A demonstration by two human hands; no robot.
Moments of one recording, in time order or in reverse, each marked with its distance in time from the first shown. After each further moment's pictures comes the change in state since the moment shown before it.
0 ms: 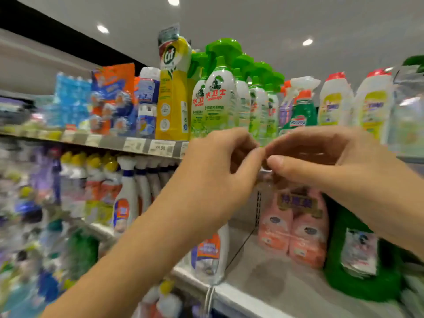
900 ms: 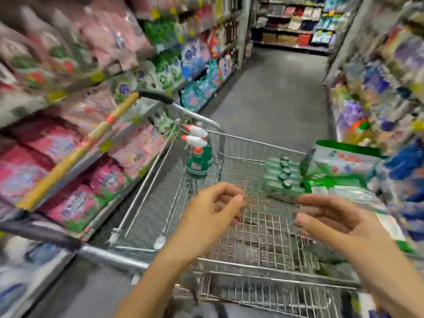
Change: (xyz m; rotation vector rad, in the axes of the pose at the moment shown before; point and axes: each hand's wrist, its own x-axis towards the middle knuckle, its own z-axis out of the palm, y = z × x) left_hand -0.589 0.092 -0.327 0.183 0.978 -1.323; right_hand -0.226 -0.124 0.571 0.673 -1.101 0.398
